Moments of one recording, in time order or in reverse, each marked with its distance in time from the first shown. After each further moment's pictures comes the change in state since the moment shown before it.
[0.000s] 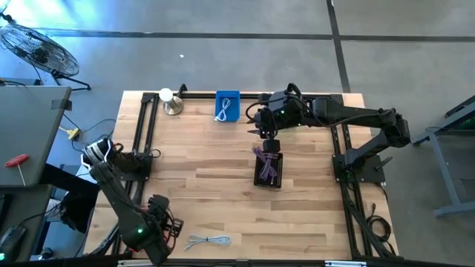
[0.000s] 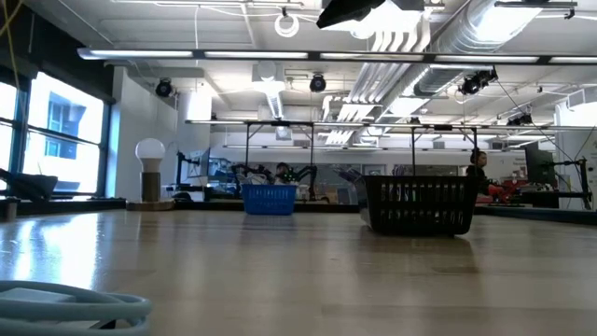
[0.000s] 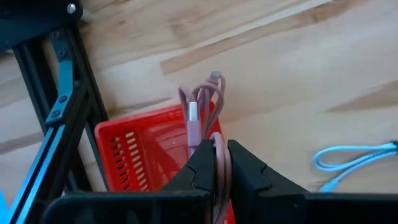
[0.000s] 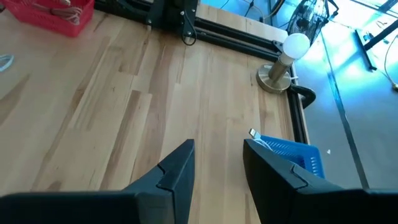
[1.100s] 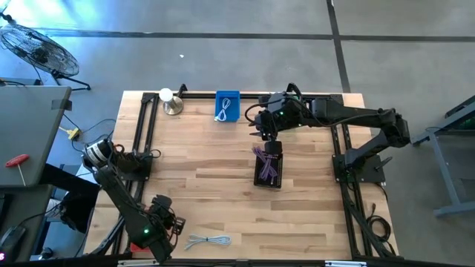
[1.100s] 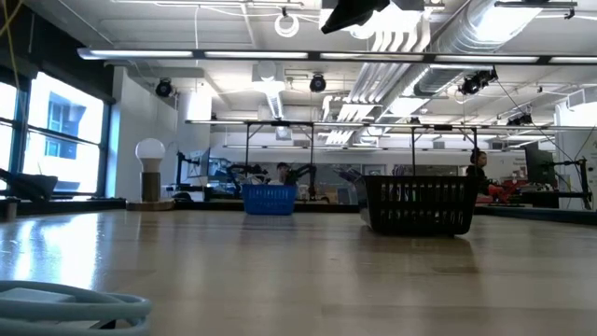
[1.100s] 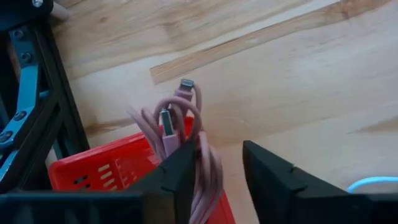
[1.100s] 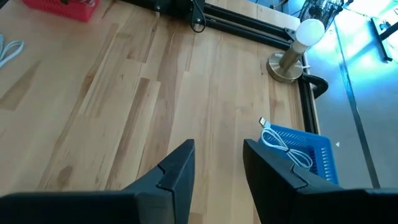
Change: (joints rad) left arm -0.011 0.010 -0.185 0.178 -0.027 -0.007; right arm 0.004 0.002 0.000 -0.051 -0.017 0.000
